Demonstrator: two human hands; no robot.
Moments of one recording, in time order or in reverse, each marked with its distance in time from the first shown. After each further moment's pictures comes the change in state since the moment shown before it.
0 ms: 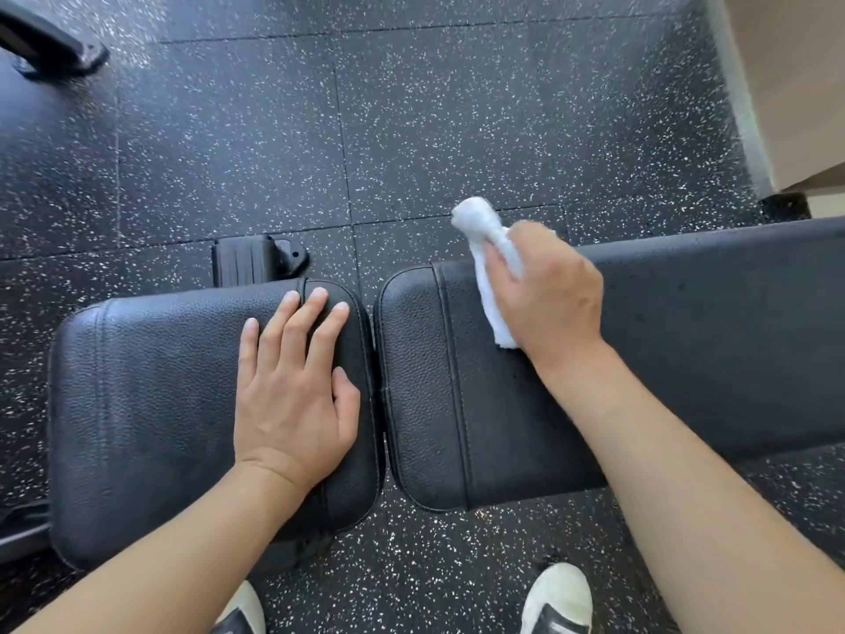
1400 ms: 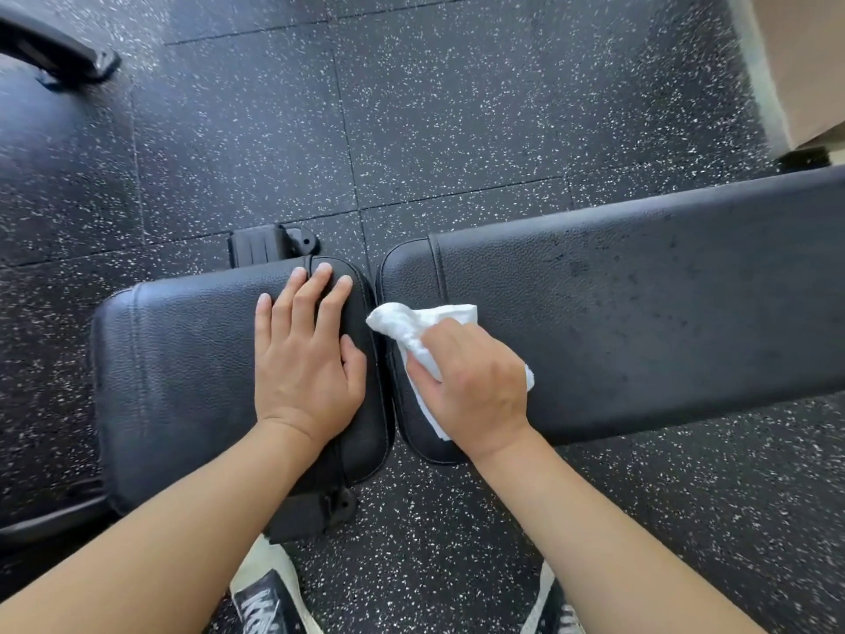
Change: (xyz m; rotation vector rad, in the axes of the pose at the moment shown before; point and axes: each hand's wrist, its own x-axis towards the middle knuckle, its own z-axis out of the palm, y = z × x) left_hand 0.000 0.001 0.000 0.000 0.012 0.004; right_hand -0.116 -0.057 0.005 0.048 0.036 -0.185
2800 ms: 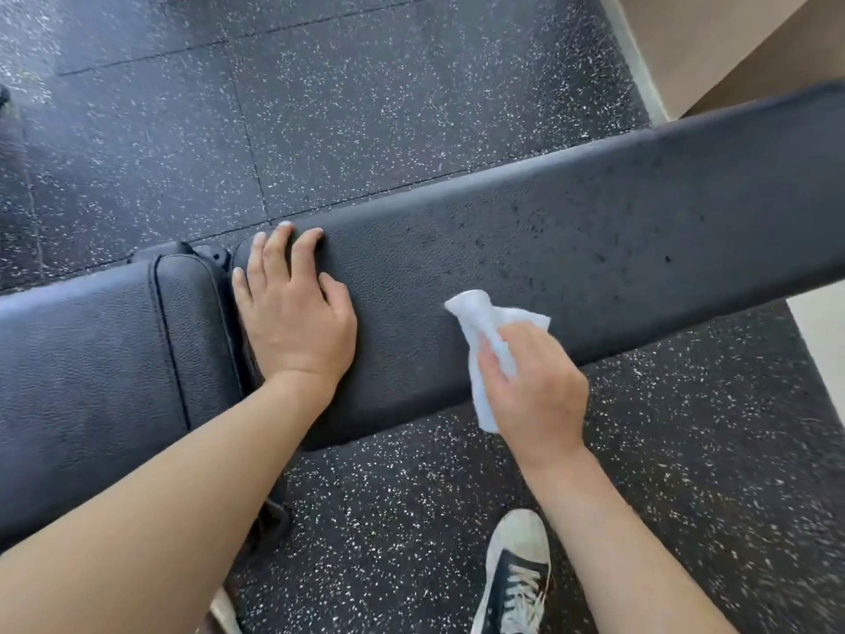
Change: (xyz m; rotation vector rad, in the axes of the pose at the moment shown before) left_hand 0.031 0.152 0.032 -0.100 0.052 -0.225; right_hand -0.089 0.141 -0.095 -0.127 0.125 0.375
